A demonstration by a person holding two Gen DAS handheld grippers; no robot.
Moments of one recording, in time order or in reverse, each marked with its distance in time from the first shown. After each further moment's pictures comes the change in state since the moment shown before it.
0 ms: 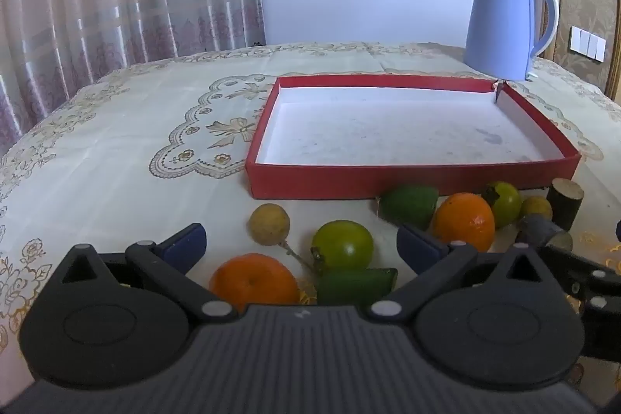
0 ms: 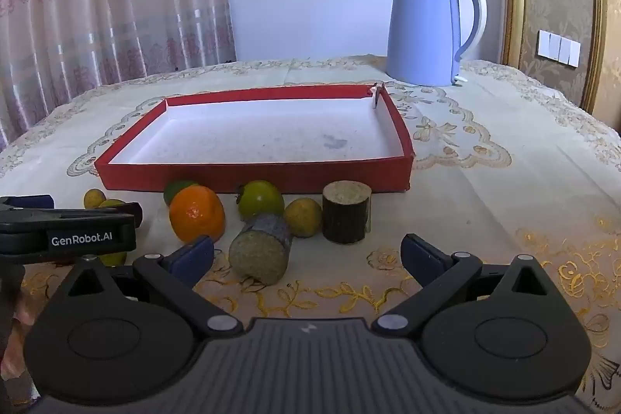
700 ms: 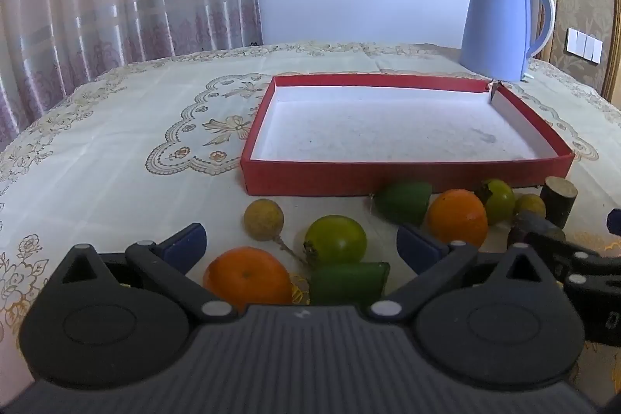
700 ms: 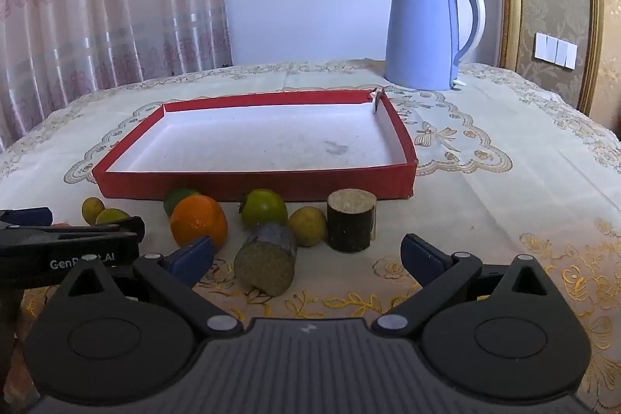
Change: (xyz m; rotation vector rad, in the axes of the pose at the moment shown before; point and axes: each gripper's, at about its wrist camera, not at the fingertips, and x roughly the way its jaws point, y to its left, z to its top) left arm -0.002 0.002 -0.006 -0.006 -0.018 -0.011; right arm 0.002 0.007 0.004 0.002 -0.016 -0.019
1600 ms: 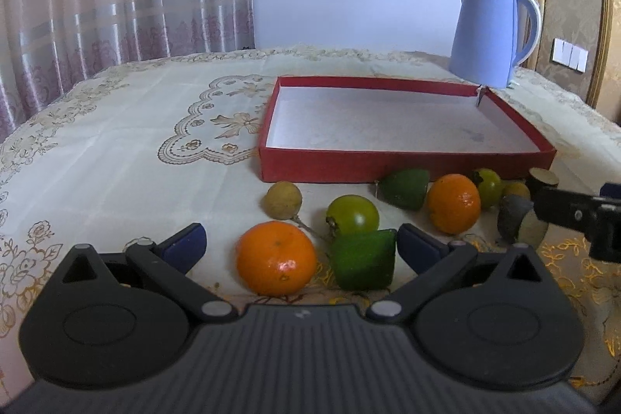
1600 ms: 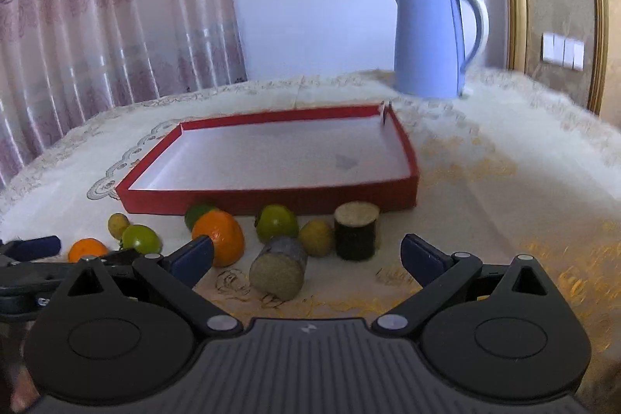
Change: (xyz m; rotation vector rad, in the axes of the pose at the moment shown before) left arm -0.026 0.023 -0.014 -0.020 -0.027 -0.053; right arm -0.021 -0.007 0.006 0.003 -0.042 0.055
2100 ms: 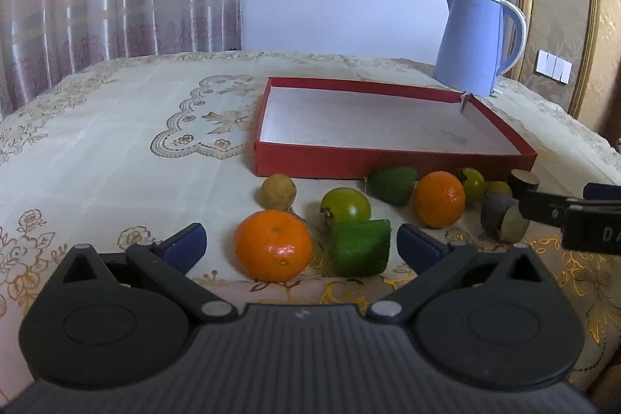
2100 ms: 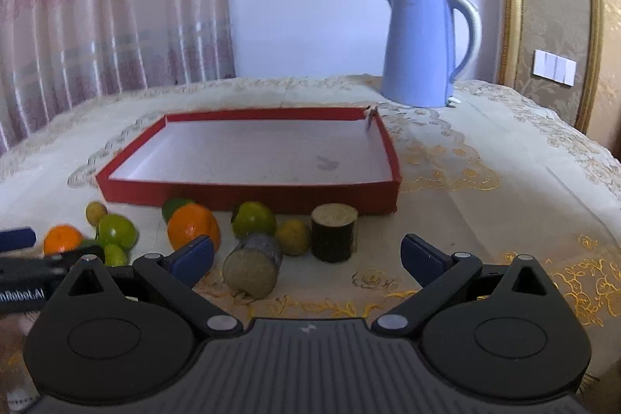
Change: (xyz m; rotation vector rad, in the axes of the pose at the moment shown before) left arm -0.007 0.011 -0.007 -0.027 -0.014 -0.067; right arm 0.006 -0.003 -0.003 -0.043 0.005 -0.052
